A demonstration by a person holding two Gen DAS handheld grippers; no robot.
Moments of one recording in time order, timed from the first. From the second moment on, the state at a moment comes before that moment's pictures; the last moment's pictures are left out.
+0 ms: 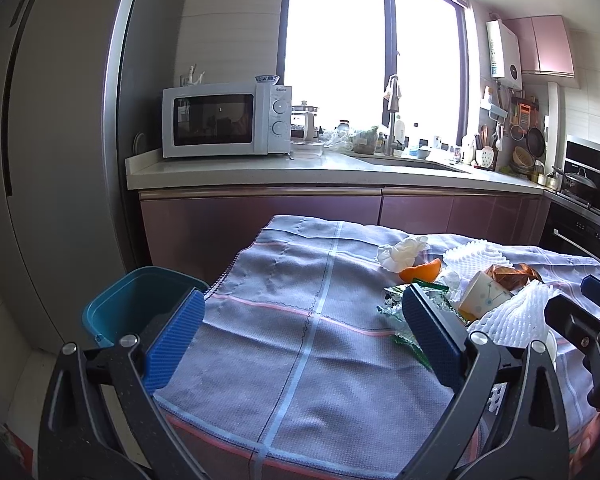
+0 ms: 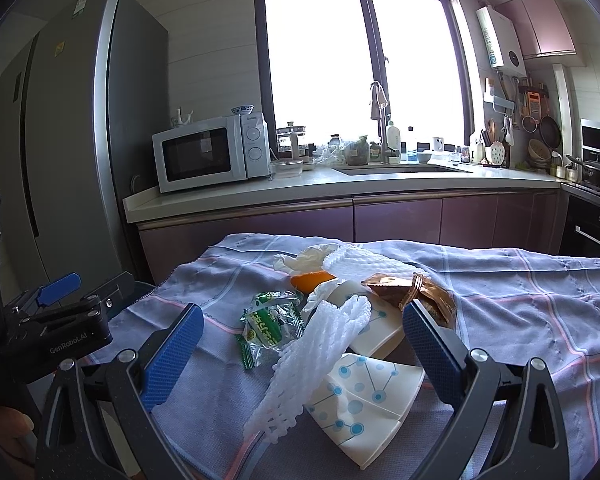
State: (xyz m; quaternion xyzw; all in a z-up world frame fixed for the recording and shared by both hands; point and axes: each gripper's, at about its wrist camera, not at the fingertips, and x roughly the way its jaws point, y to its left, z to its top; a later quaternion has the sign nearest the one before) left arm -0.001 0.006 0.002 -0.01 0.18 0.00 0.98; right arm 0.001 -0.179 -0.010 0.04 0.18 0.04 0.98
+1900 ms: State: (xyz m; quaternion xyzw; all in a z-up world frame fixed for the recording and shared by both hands) left arm 0.016 -0.019 -0.017 0.00 0.24 -0.08 0.97; right arm 0.011 -0.199 -0.033 0.07 0.22 0.03 0.97
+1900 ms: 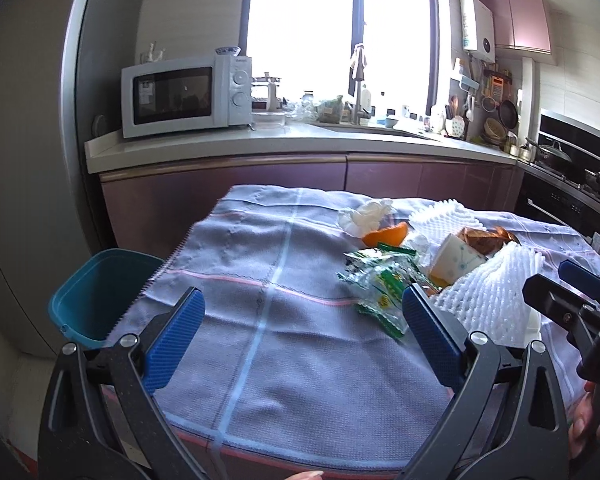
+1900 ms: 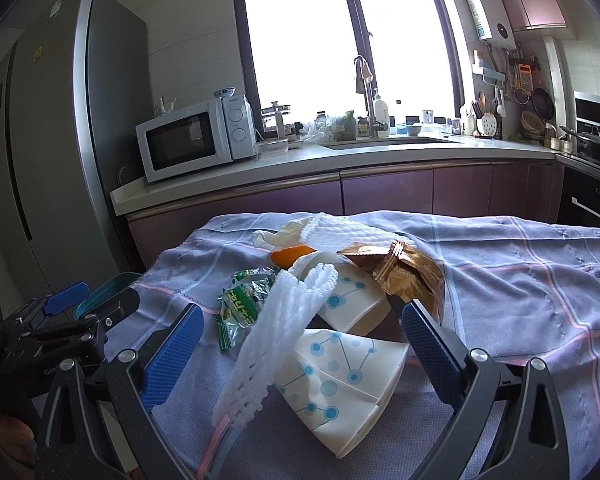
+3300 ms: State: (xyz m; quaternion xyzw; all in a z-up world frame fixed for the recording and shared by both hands) left arm 0.004 -0.067 -0.024 0.02 0.27 -0.30 0.92; right arm 0.013 -0.252 -0.052 0.20 0.31 0.15 0.92
